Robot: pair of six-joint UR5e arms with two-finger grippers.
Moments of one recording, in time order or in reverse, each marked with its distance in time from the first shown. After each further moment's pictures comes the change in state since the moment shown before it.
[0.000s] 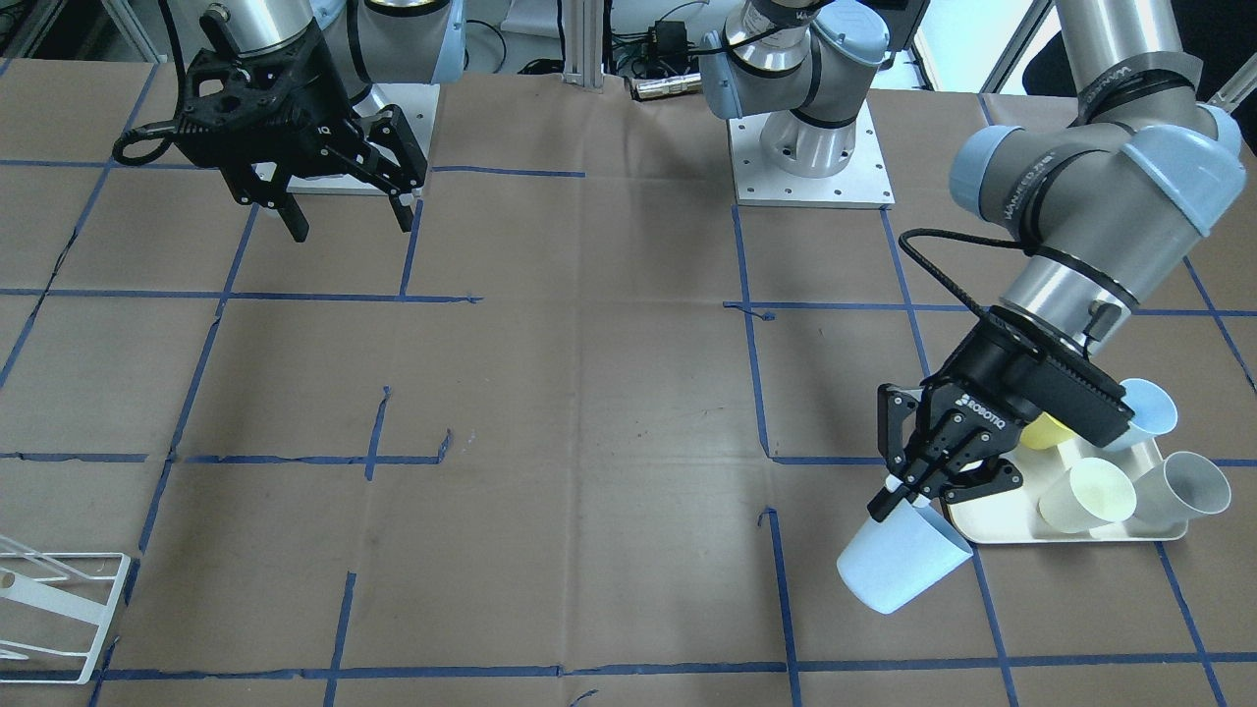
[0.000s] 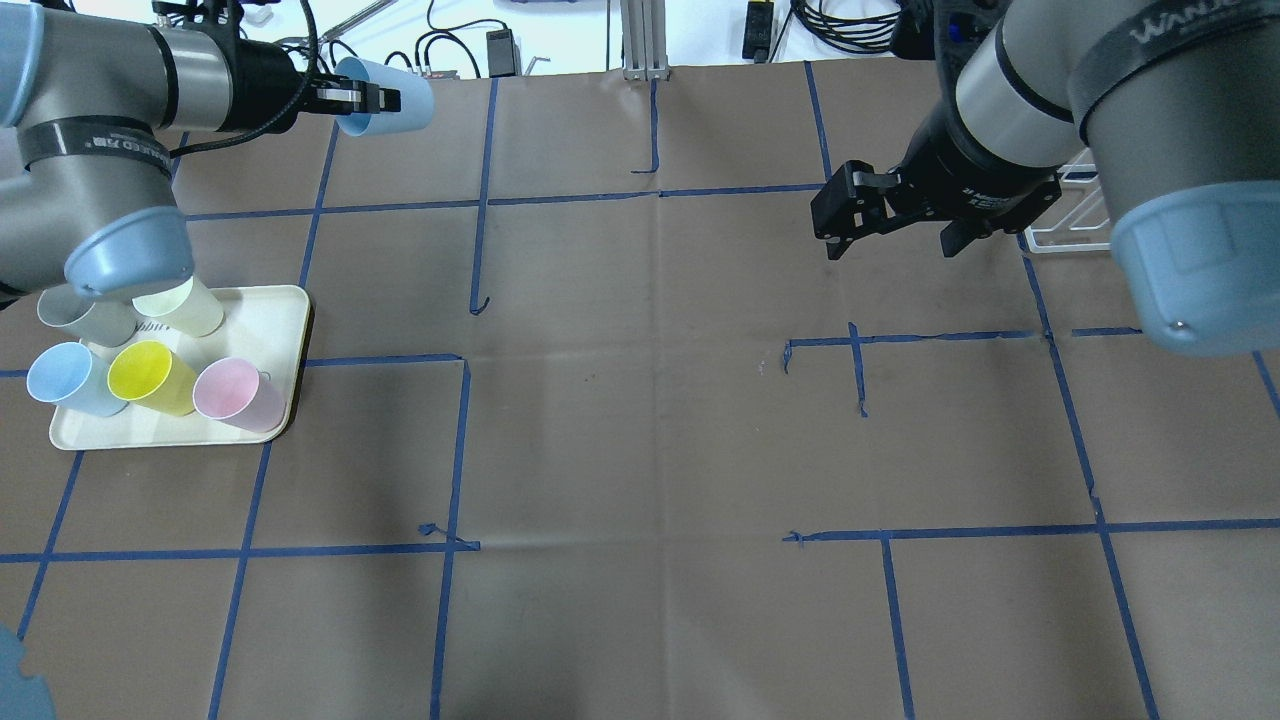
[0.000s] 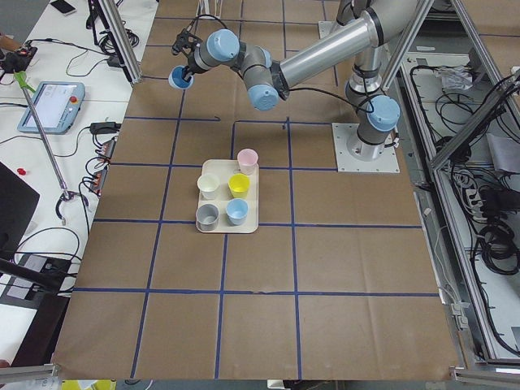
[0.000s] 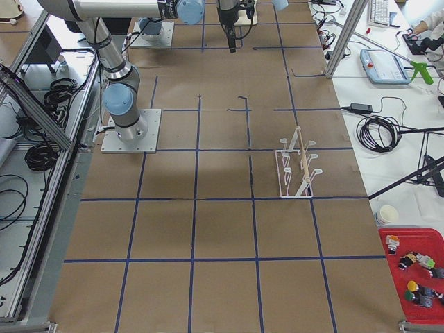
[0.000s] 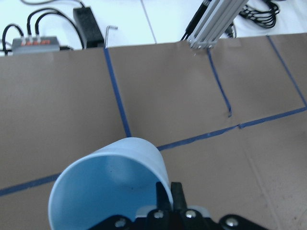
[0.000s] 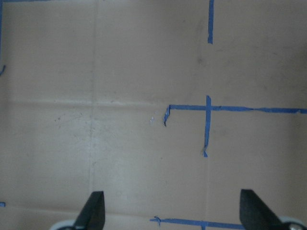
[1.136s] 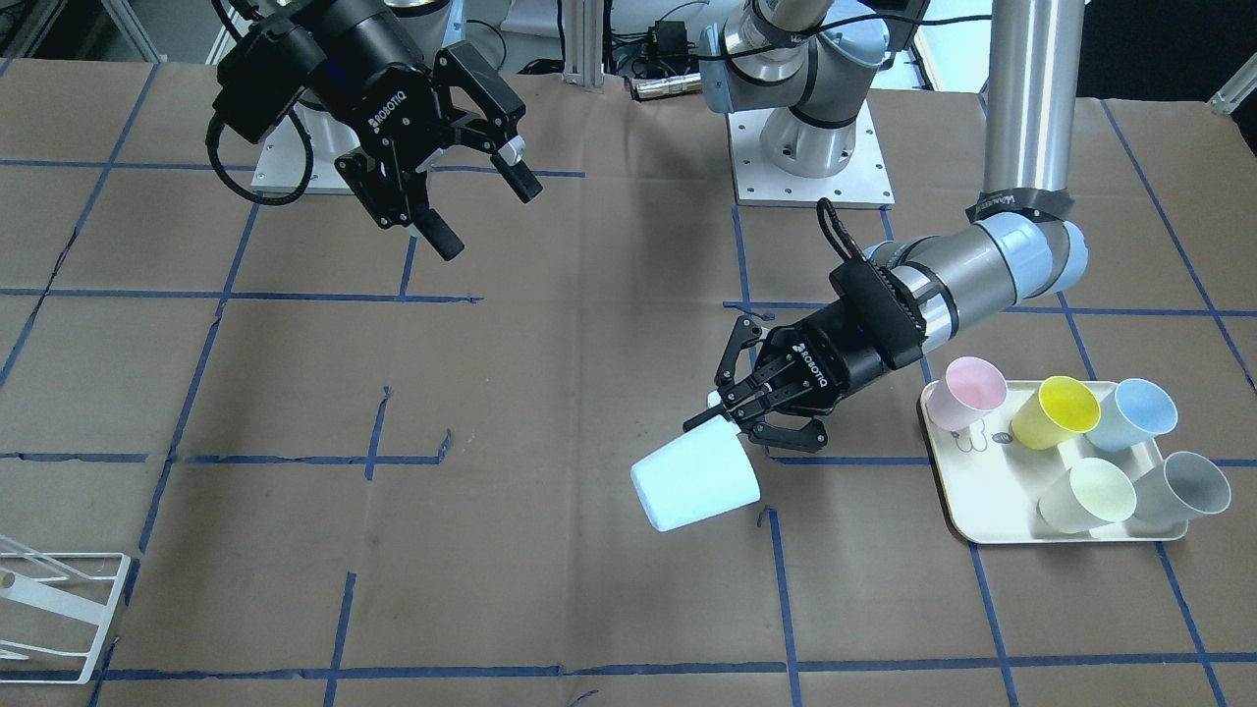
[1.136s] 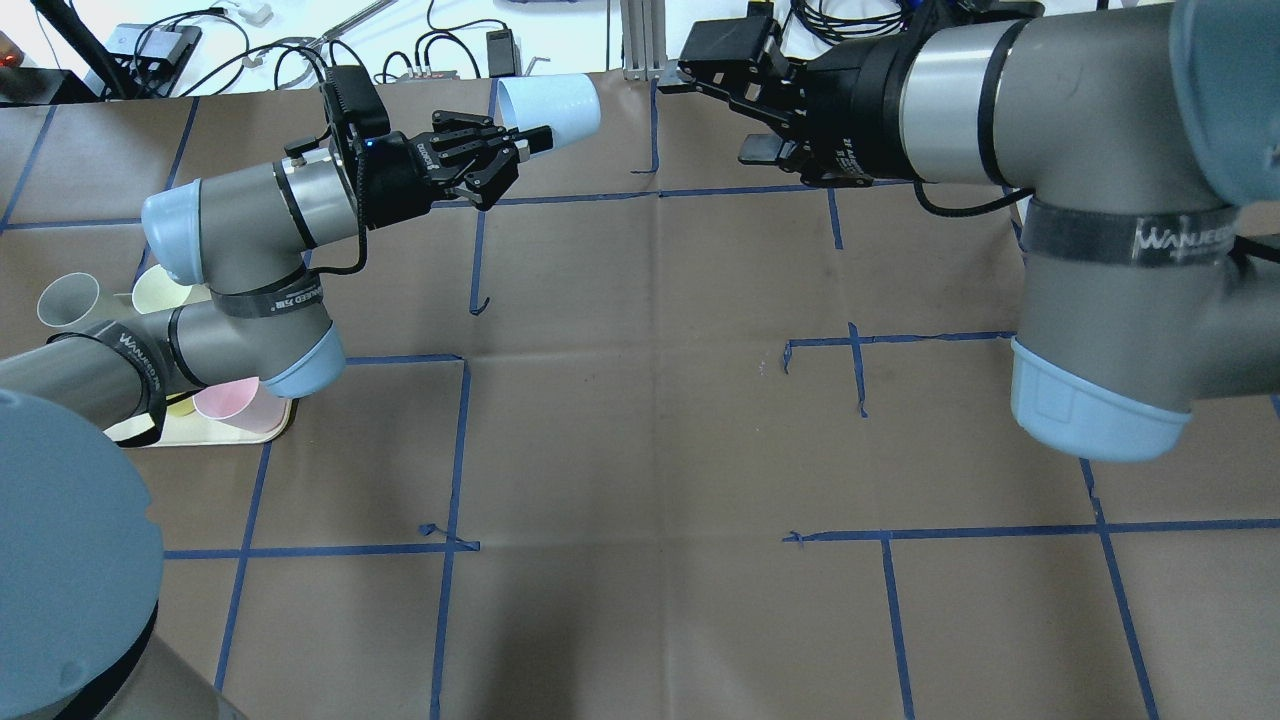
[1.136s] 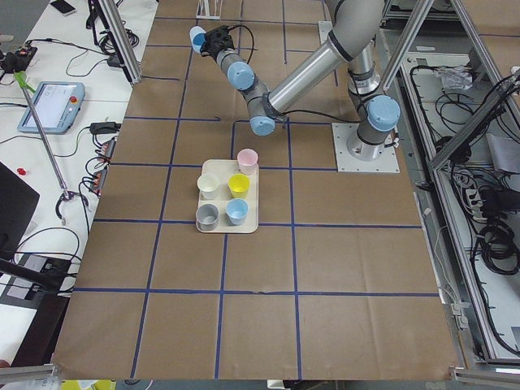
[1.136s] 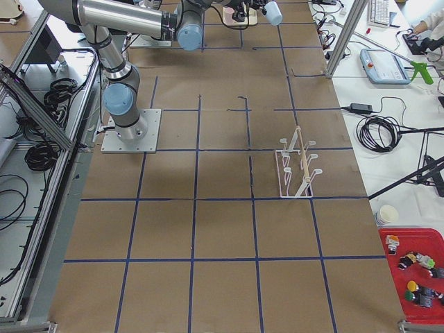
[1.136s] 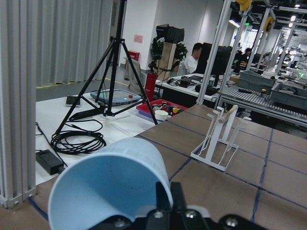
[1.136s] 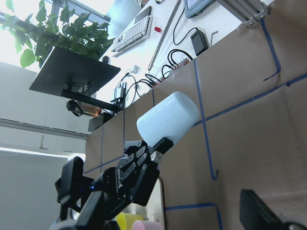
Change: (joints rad) left arm -0.090 -0.226 -0.145 0.834 -0.538 -0.114; right arm -0.002 0.009 0.234 -0.902 0.556 0.732
